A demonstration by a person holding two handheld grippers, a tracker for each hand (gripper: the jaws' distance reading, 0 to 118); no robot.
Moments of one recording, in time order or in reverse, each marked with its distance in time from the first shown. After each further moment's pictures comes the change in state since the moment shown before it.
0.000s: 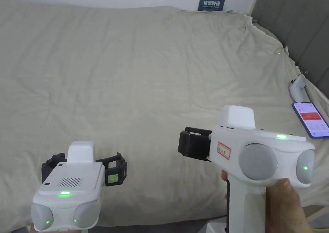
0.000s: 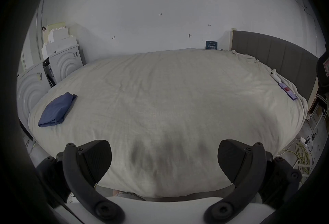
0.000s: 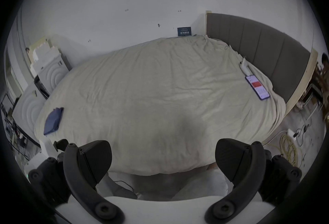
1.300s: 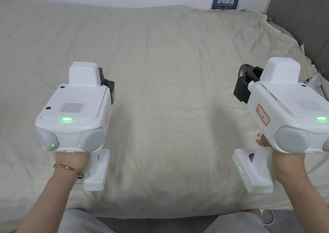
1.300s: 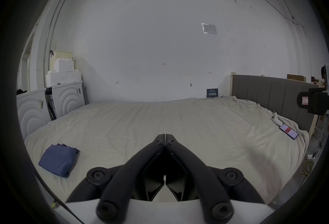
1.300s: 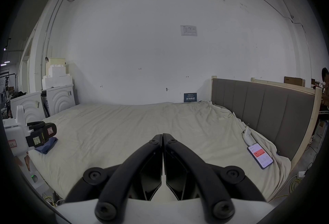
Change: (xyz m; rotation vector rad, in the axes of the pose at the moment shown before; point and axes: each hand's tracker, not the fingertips) left arm -0.022 0.109 0.002 0.405 0.010 0.006; right arm 0.041 0.042 -0.016 0.595 0.050 0.107
